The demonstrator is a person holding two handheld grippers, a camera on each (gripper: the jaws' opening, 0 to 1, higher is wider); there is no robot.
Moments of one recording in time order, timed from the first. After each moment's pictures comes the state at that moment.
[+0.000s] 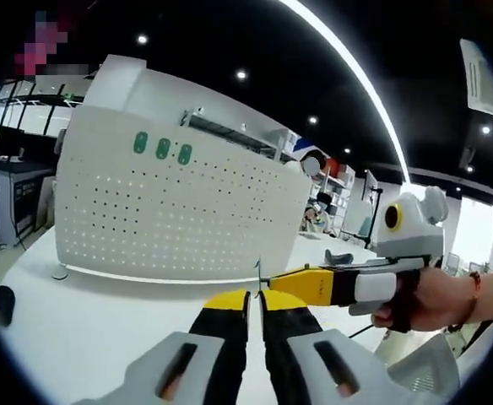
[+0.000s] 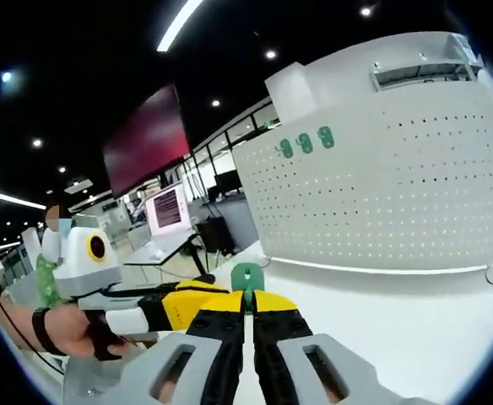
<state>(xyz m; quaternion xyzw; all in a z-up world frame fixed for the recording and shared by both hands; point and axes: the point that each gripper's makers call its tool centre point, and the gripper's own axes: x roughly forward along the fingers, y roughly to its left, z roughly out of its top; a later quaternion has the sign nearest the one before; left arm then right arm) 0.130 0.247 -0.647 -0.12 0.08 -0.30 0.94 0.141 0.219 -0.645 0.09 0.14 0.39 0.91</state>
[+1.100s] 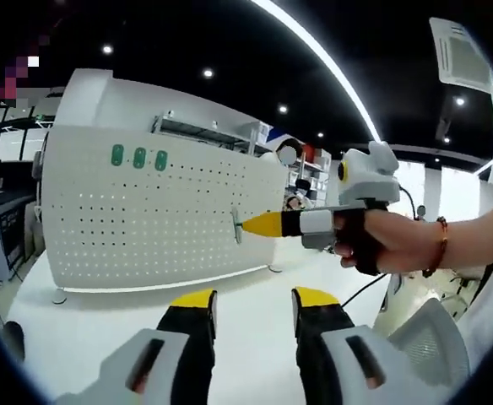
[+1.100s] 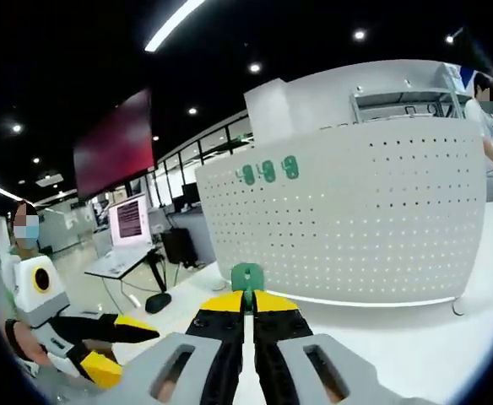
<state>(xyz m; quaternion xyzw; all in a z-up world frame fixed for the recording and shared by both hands) 0.107 0.247 -0.651 -0.05 0.07 -0.36 0.93 0.200 0.184 -0.613 0.06 0.10 0.29 0.95</state>
